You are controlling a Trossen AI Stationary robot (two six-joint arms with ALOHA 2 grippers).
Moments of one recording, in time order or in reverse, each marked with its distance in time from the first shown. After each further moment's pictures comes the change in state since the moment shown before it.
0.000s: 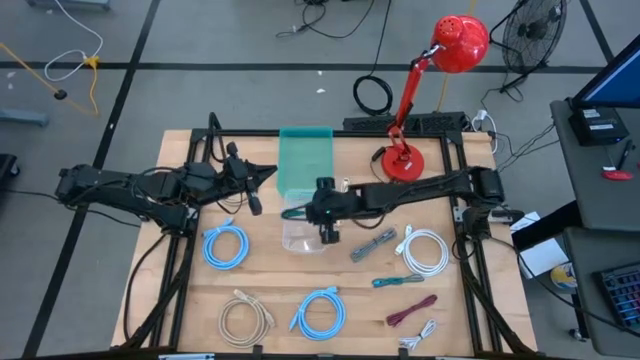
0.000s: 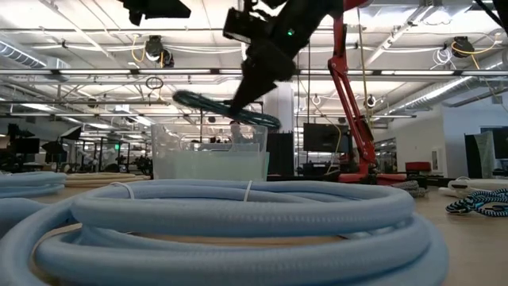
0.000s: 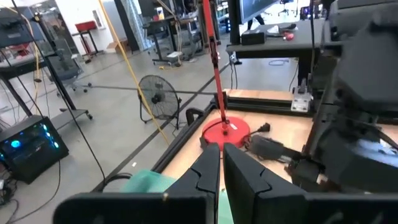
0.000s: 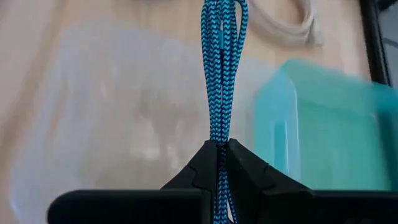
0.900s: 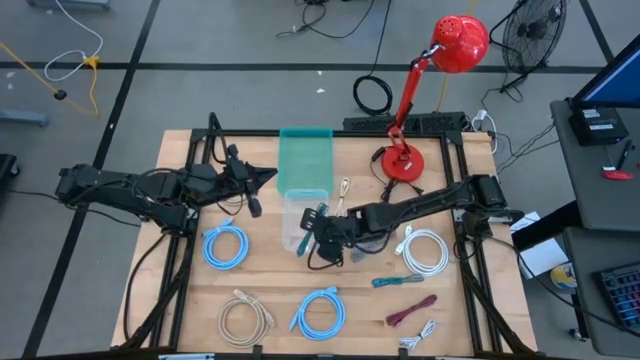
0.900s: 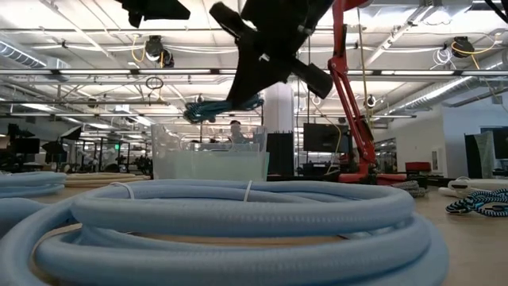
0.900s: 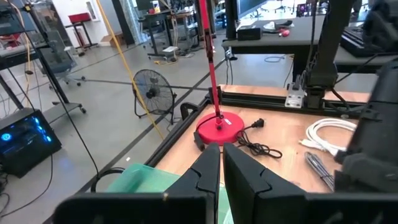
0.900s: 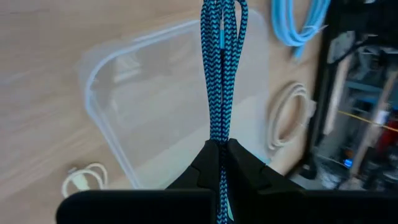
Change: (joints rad) left arm -0.011 0.000 0.000 -0.023 0.007 -0.036; right arm 0.129 0.010 0.011 -0.038 0.097 -0.998
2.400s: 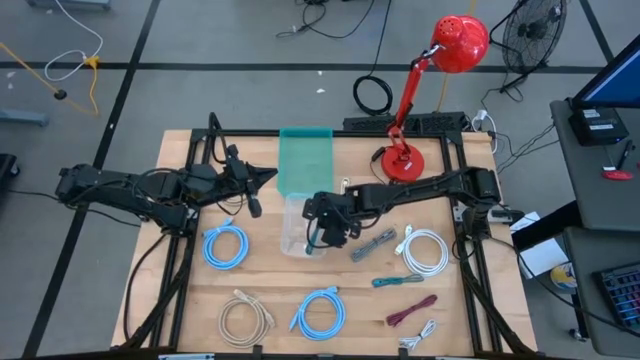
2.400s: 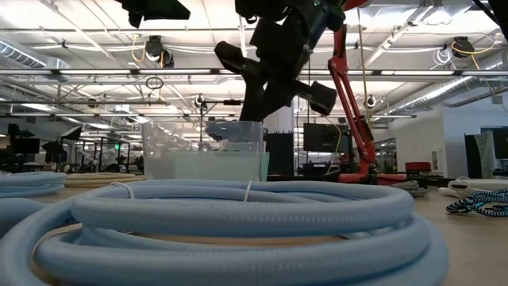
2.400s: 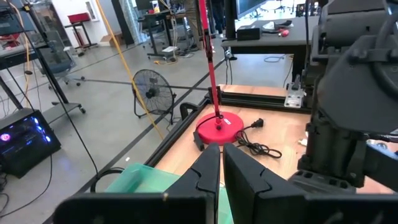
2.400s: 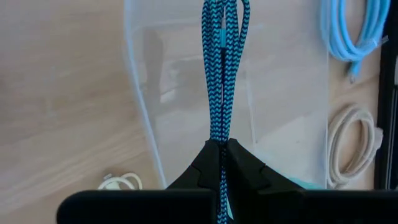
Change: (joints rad) left arm 0.000 0.000 0.000 -0.001 0.002 0.002; right arm -0.139 0.015 -0.020 -0.043 -0.336 -0.036
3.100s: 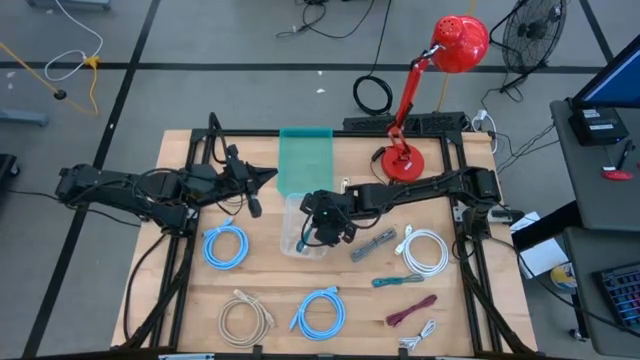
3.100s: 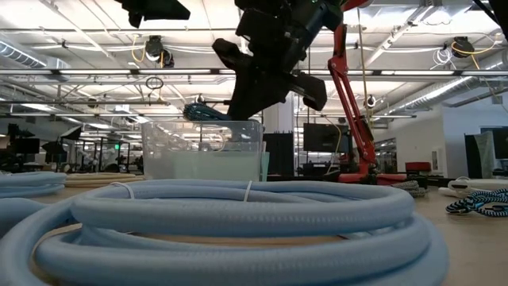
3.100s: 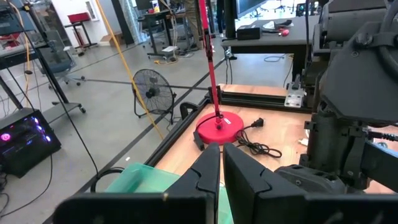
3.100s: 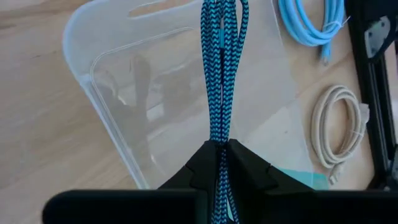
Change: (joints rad) left arm 0.000 0.000 0.000 -0.002 0.000 0.000; right arm 0.000 0.000 0.000 0.070 0.004 0.173
